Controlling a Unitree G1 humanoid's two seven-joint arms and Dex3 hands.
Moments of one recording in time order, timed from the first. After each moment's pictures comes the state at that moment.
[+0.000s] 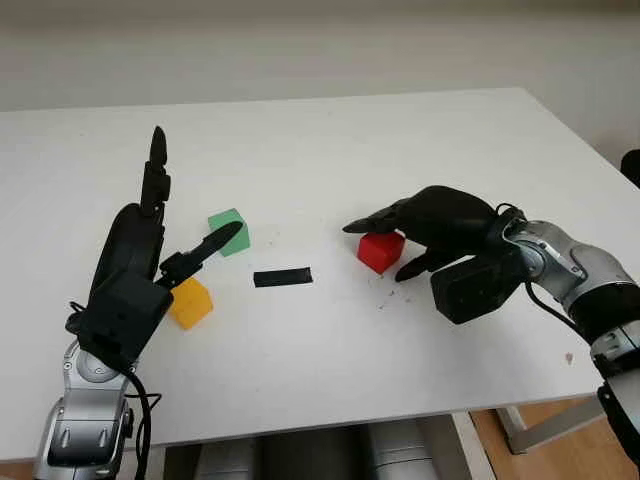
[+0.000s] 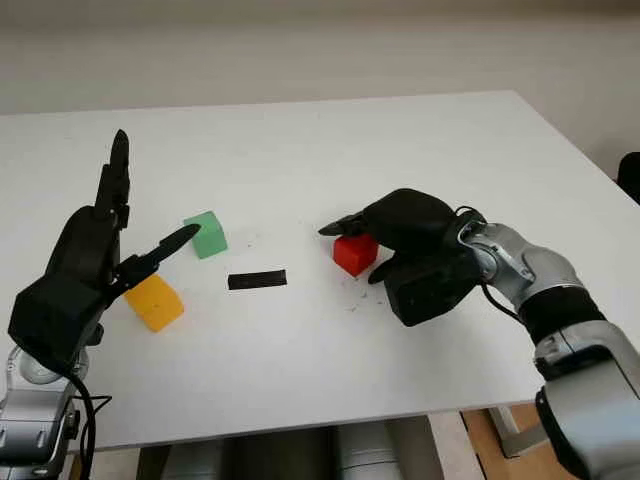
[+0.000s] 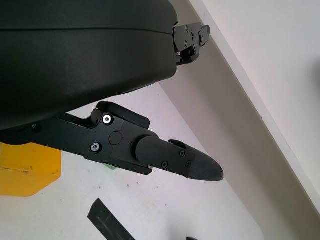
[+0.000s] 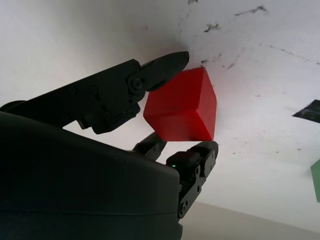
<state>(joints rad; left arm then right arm) -0.06 0.31 0.12 -0.29 0.21 0.11 -0.05 -0.84 -0.65 0.46 0.88 -0.81 -0.72 0.01</state>
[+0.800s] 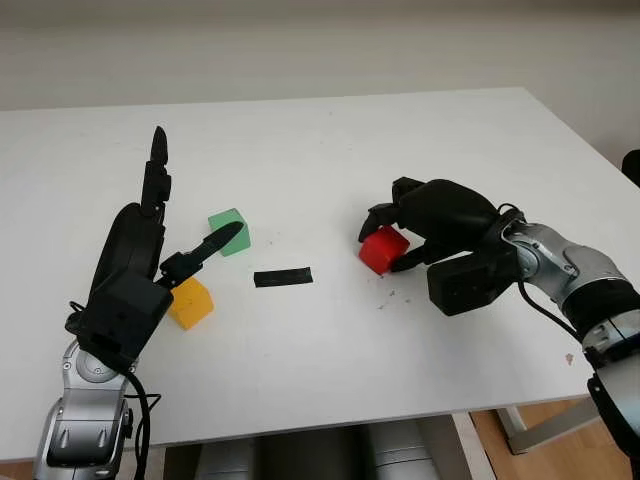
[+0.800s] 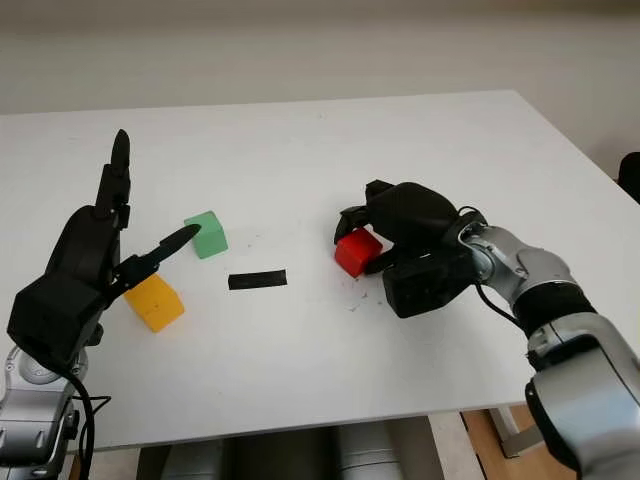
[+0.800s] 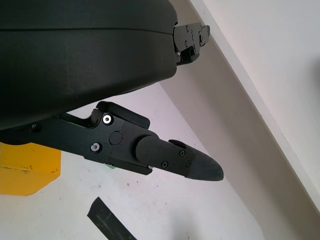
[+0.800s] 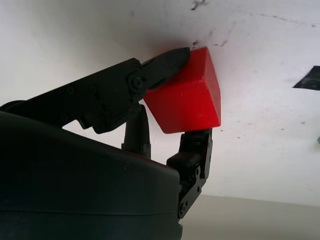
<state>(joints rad) -0.06 0.31 0.12 -0.30 0.21 0.12 -0.06 -0.86 -0.61 0.44 0.99 -0.66 -0.73 0.03</state>
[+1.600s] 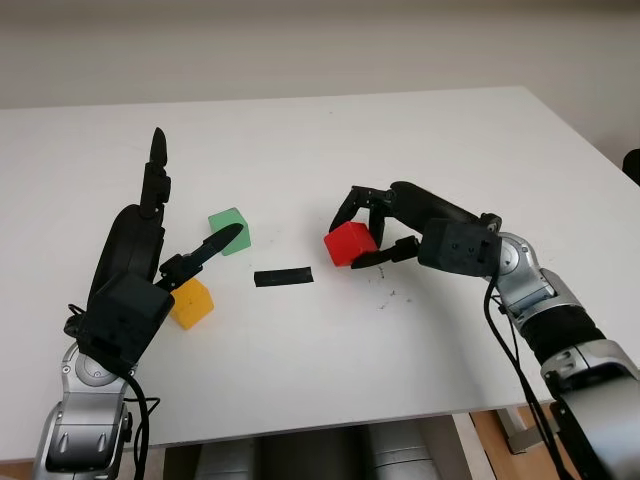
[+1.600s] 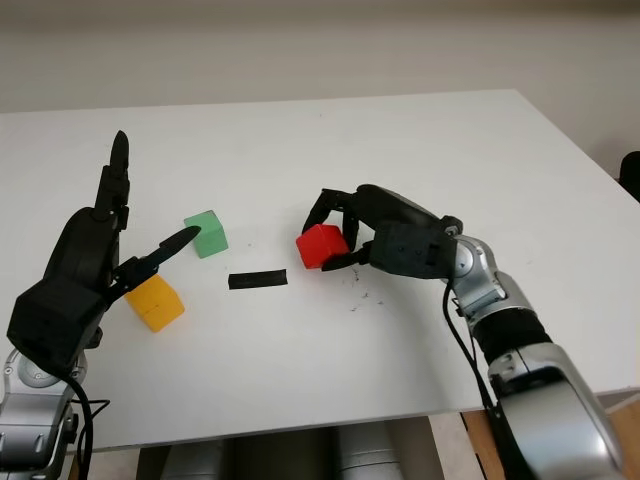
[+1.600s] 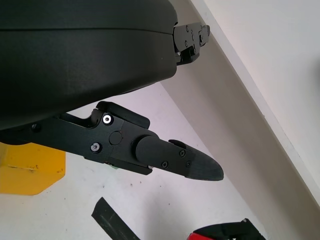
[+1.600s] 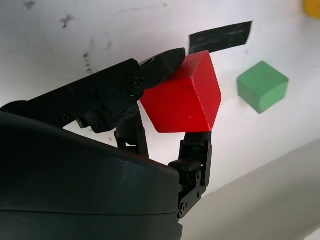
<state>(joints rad) -0.05 0.31 0.12 -0.31 0.22 0.12 -0.06 -0.68 -0.44 0.24 0.65 -0.27 -0.38 0.36</state>
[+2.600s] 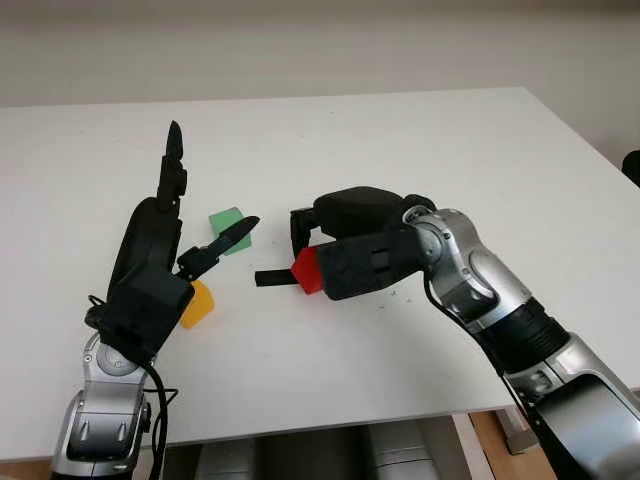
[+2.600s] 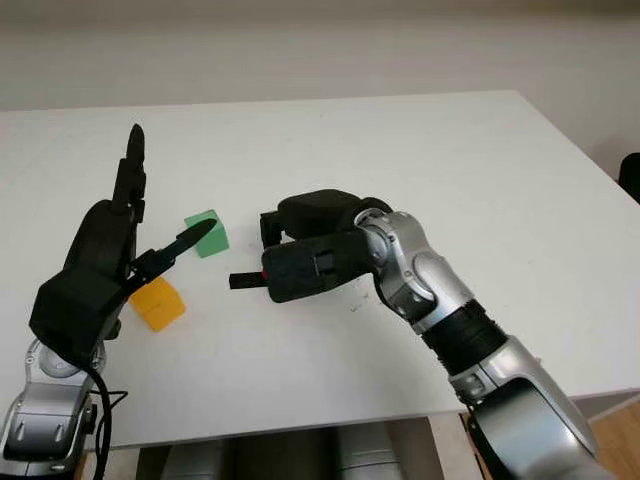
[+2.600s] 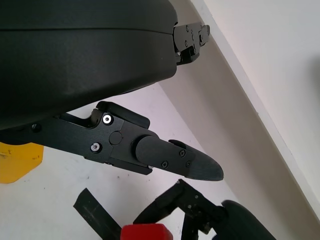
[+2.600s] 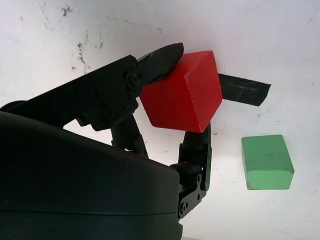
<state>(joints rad) -0.10 0.26 0.06 -0.30 0.25 0.16 -0.03 -0.79 -0.37 0.52 0.27 -0.71 0.07 0.57</state>
